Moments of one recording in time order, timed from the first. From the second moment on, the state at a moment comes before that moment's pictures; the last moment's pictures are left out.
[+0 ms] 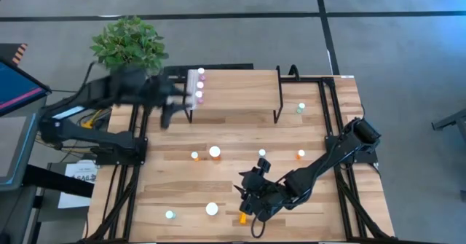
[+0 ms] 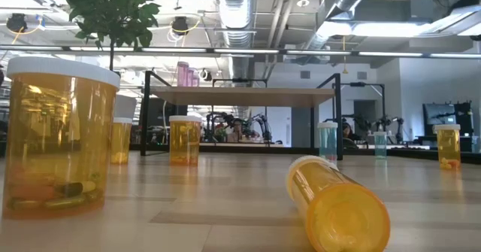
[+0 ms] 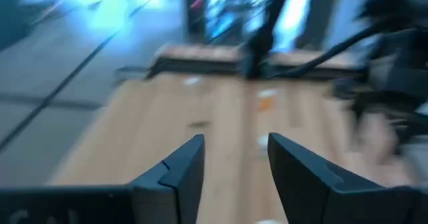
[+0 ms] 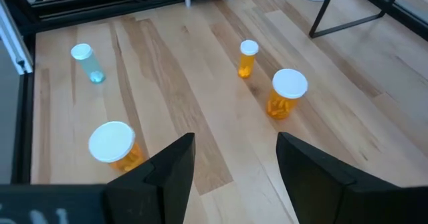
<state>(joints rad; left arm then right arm) 0.19 0.97 1.32 -0.73 0.06 0.02 0.59 1.85 1.50 -0.52 0.78 0.72</state>
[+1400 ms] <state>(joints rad) -0.34 0.53 0.35 0.10 -0.21 -0.20 0.50 1.85 1.50 -0.32 0.71 0.59</state>
